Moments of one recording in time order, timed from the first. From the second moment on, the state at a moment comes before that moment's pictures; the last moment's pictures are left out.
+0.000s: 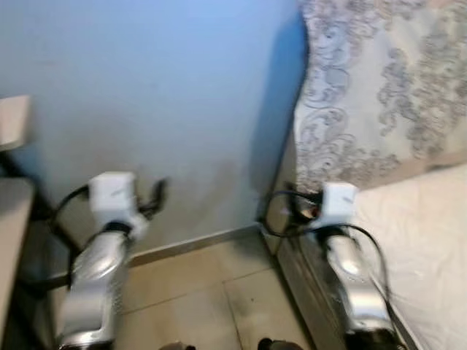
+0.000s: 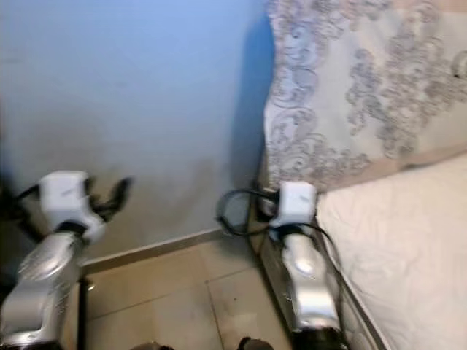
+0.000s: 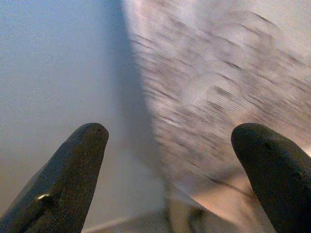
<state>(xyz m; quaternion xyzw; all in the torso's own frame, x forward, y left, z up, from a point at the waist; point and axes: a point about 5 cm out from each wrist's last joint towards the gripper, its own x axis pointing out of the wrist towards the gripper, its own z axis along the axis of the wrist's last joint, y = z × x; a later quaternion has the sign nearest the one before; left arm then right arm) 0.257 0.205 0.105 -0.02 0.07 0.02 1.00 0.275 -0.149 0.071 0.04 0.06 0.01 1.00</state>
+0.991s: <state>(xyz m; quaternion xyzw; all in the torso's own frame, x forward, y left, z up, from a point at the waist) 0.266 0.141 0.123 -0.03 0.00 -0.27 0.96 0.288 -0.143 0.072 0.04 0.05 0.03 1.00</state>
